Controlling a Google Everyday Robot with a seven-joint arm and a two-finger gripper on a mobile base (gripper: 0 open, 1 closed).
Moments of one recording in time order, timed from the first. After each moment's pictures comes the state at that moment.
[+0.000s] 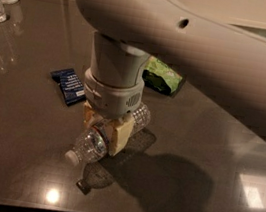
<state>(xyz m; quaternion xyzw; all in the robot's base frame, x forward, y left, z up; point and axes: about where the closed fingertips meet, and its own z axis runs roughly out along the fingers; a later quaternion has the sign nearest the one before) 0.390 0.043 0.866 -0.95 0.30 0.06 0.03</state>
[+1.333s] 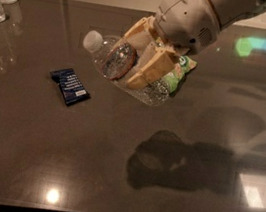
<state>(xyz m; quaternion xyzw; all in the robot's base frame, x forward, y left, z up) 0.433 0.024 1.008 -0.79 0.46 0.31 0.28</state>
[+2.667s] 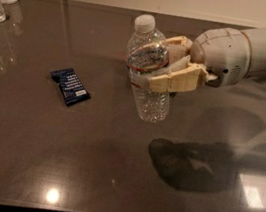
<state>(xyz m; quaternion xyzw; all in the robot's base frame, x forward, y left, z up) 0.435 -0.017 1.016 -0.62 0.46 0.49 0.42</state>
